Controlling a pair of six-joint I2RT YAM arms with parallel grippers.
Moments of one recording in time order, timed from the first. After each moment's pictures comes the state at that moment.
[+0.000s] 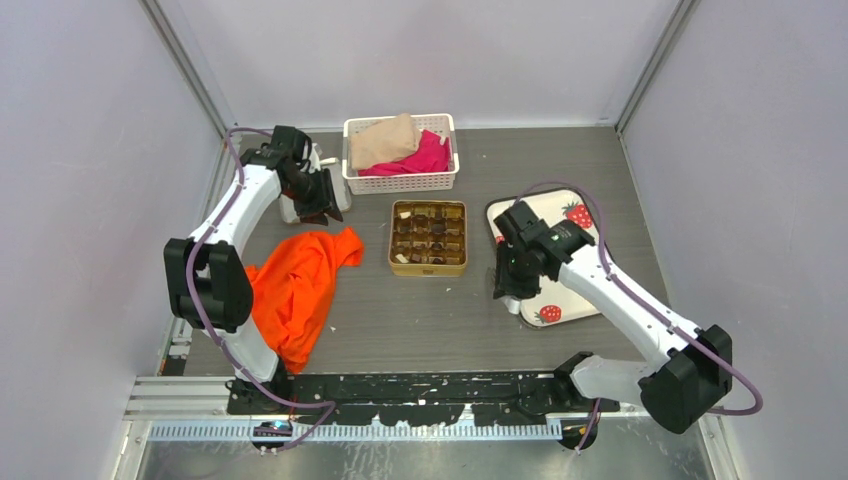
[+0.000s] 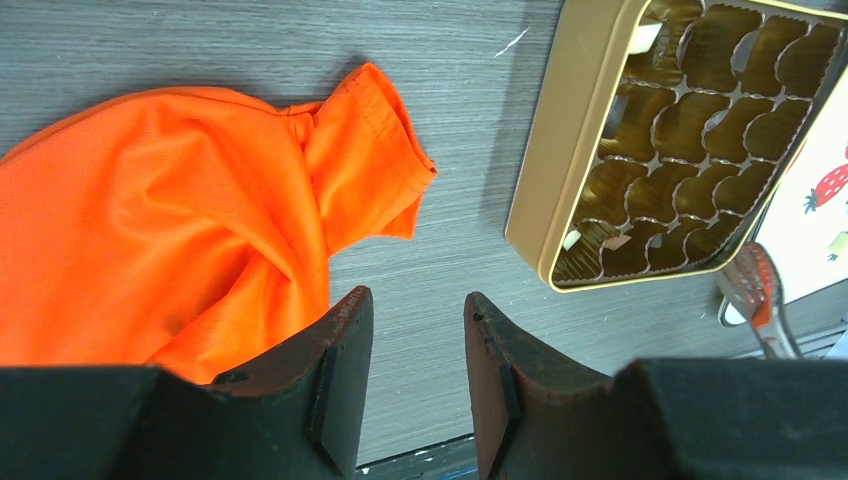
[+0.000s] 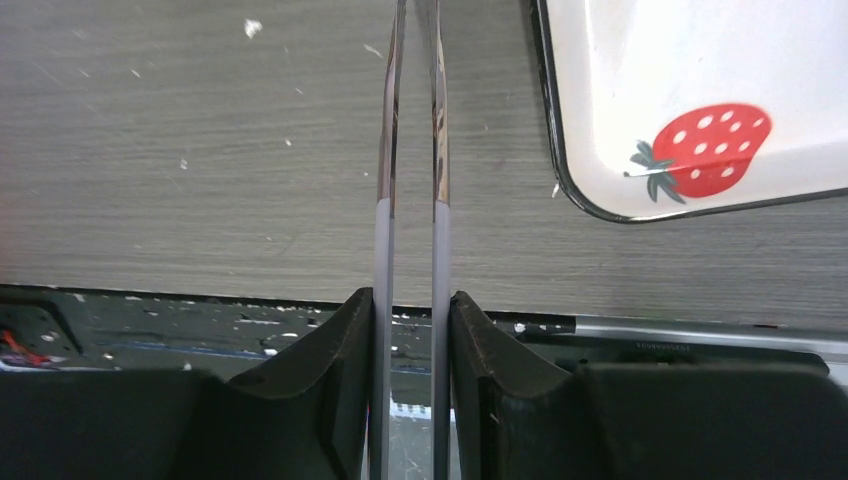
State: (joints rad) left arm -0.14 1.73 1.51 -0.94 0.26 -0.35; right arm 0.55 1.20 1.08 -1.10 0.02 0.65
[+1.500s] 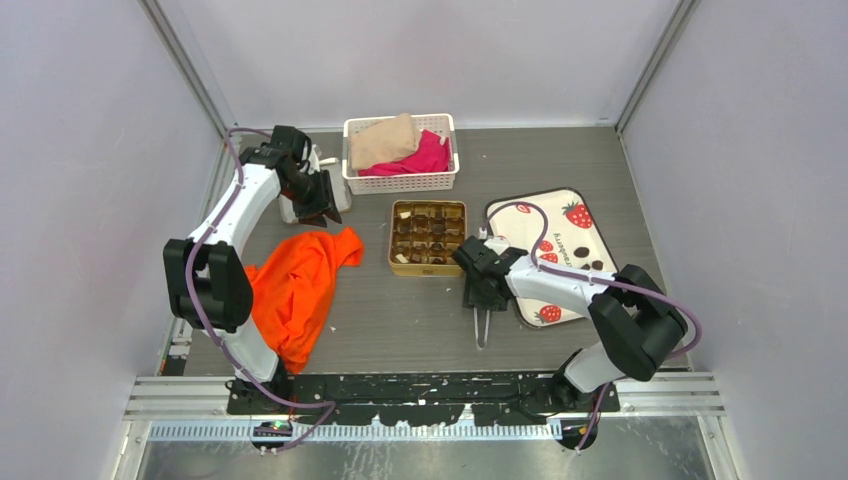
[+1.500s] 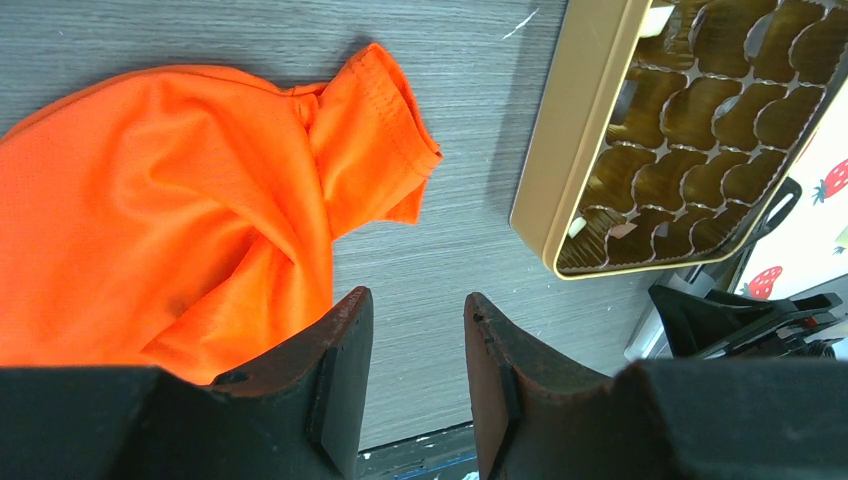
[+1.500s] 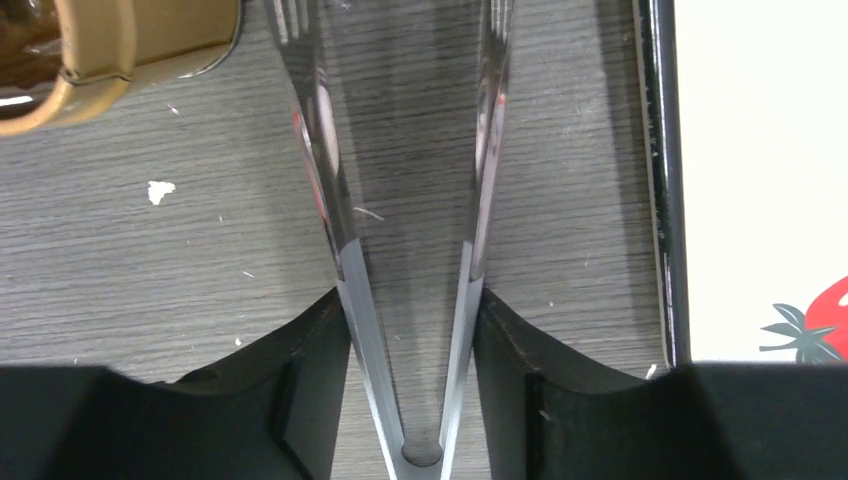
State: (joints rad) left arm -0.14 1.73 1.52 -0.98 0.26 -0.34; right arm 0.74 1.49 0.79 -0.60 0.25 0.84
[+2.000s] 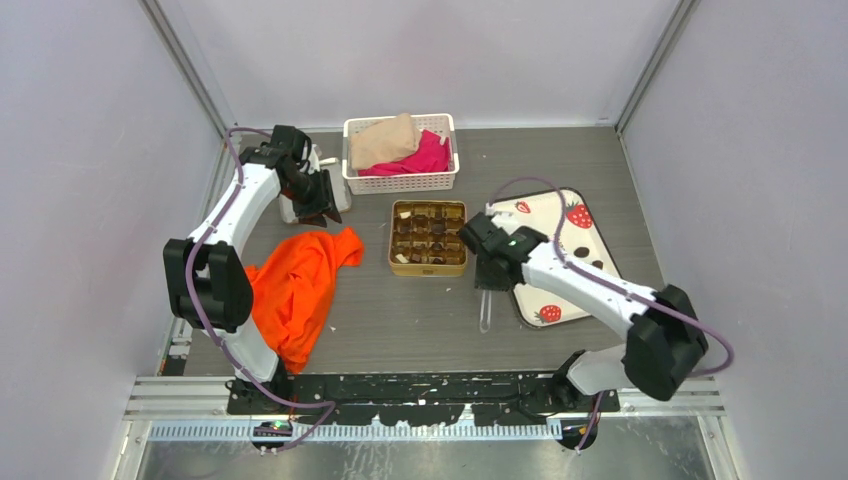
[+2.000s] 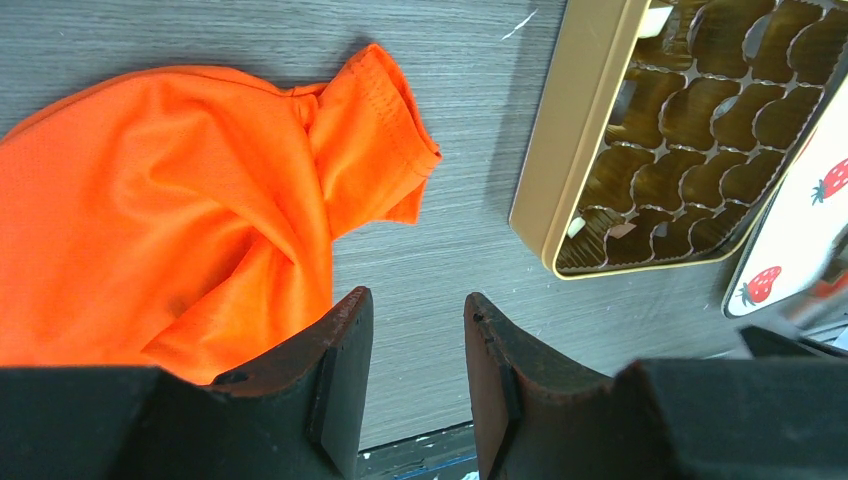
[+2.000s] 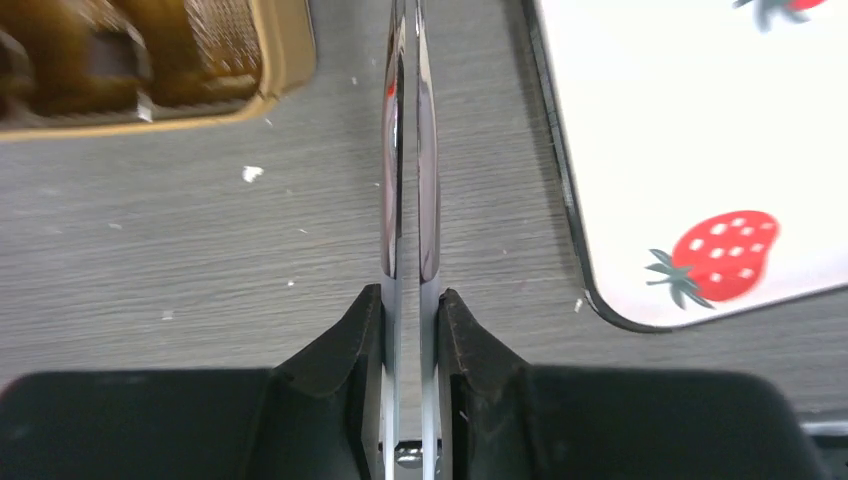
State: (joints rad) left arm -0.14 1.73 1.53 -0.98 0.26 -0.34; right arm 0.73 1.40 0.95 -0.82 0.30 0.81
